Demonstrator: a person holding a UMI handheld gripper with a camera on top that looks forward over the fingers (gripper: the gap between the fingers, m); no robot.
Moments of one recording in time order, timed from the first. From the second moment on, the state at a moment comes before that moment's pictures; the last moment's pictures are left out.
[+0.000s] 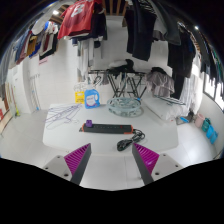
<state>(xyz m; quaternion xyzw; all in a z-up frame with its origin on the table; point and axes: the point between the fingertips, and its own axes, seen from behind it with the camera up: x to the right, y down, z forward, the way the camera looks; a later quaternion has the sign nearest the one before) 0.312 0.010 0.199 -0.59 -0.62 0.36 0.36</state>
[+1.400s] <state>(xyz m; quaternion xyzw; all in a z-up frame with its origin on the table) -0.026 -0.158 0.033 -0.57 -0.59 0.42 0.37</state>
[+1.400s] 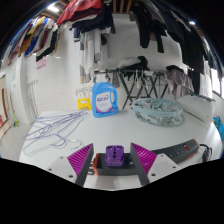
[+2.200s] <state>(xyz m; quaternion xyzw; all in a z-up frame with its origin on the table) -0.038 0.110 0.188 -0.61 -0.50 0.39 0.47</state>
